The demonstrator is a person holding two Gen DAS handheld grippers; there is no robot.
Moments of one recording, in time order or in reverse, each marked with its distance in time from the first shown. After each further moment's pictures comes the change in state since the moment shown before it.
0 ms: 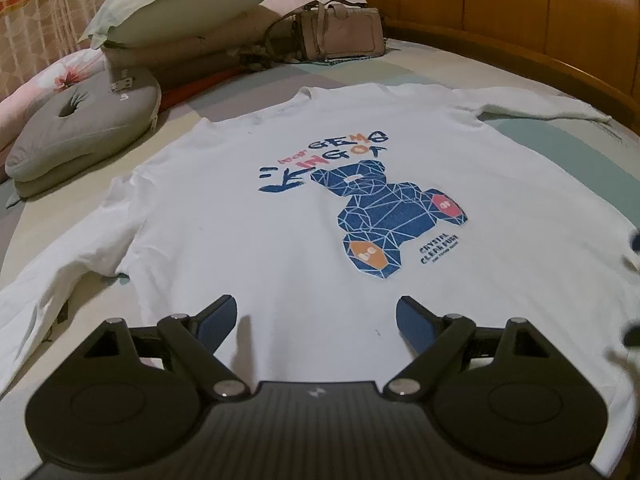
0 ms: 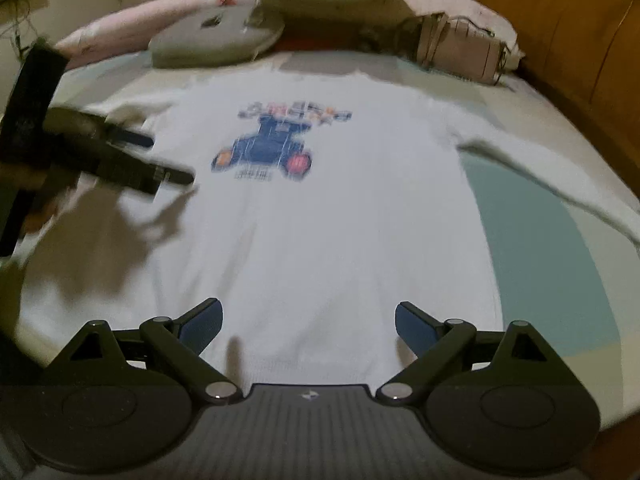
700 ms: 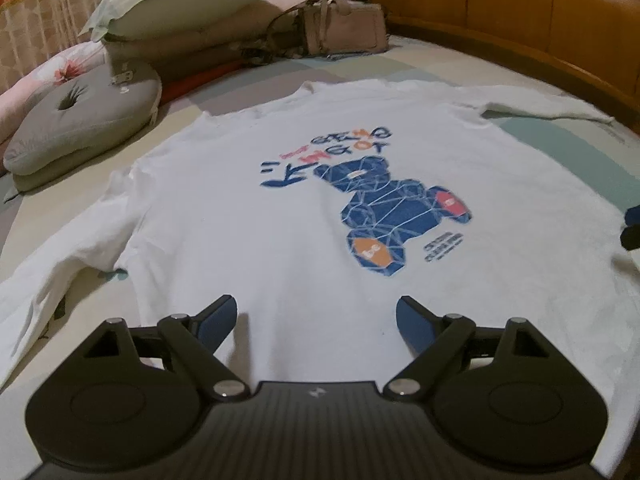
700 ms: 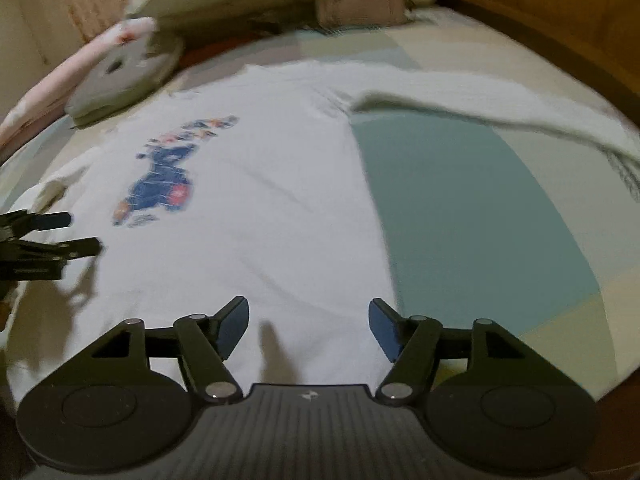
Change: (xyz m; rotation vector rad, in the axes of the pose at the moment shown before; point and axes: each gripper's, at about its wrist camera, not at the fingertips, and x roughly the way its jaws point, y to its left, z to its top) left arm 0.002 0.003 0.001 -0.013 0.006 -0.013; right arm -0.007 -0.075 0.004 0.264 0.043 0.023
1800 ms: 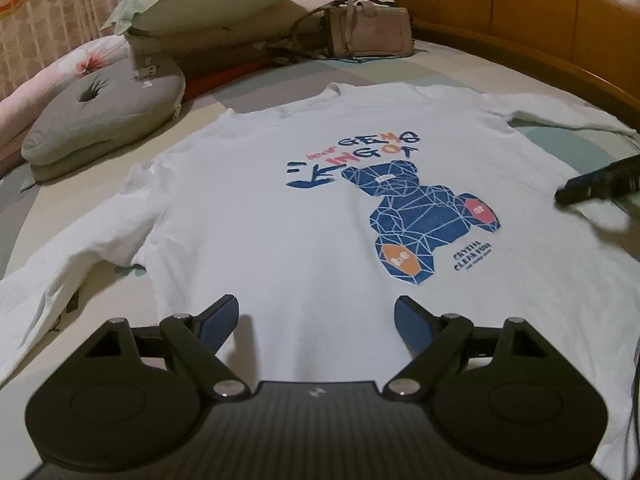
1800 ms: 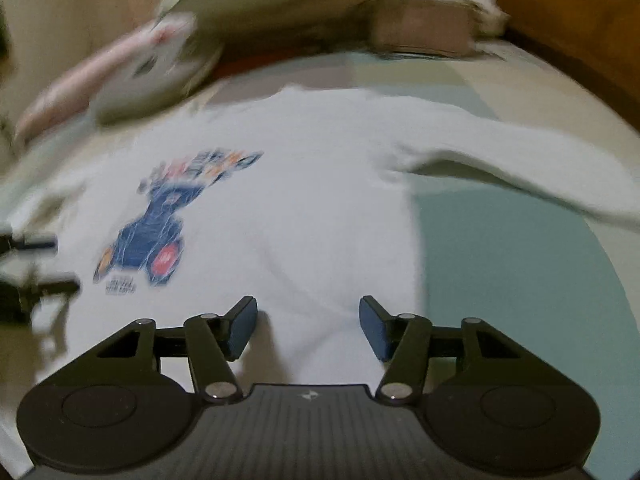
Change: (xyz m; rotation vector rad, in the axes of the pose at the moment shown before) left arm 0.009 0.006 0.000 -0.040 -0.002 0.062; right arm 0.077 -0.030 0.063 -0.008 -0.041 0.061
